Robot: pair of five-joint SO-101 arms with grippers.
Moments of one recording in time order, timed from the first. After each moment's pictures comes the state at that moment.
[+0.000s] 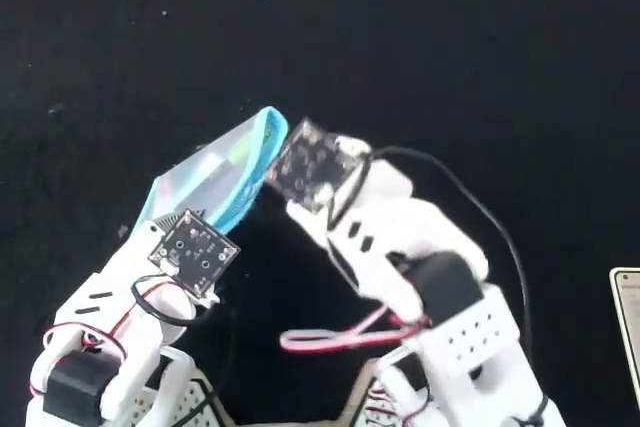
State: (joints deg) left arm 12.5 -96.1 57.9 78.2 -26.9; right arm -26.5 -55.1 40.1 50.2 27.9
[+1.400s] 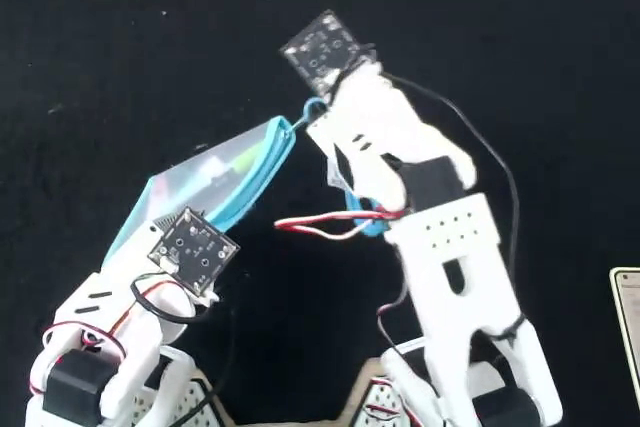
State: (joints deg) left arm 12.5 -96.0 58.0 78.0 -26.9; right arm -17.7 -32.4 22.3 58.1 21.0
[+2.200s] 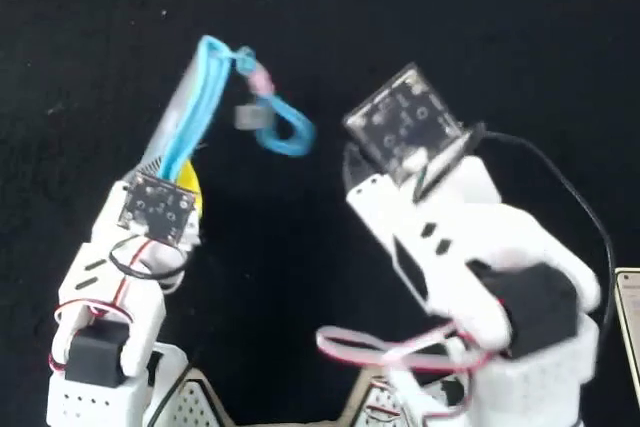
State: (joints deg) left arm 2.3 -95.3 70.2 44.4 -19.5; right arm -16.8 -49.5 10.6 84.7 19.4
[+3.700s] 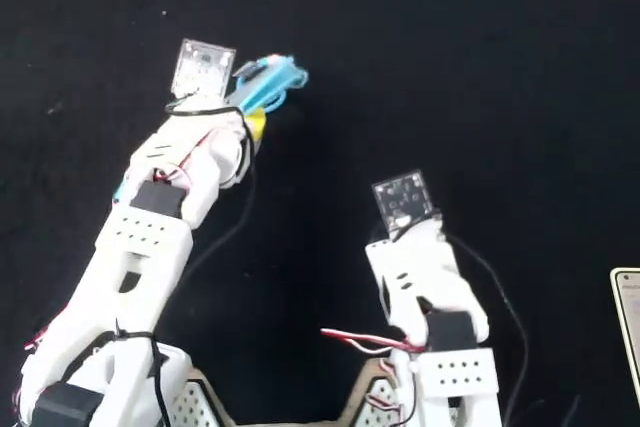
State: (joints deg) left arm 8.3 -32.7 46.4 23.4 -1.4; right arm -3.7 -91.6 95.5 47.9 15.0
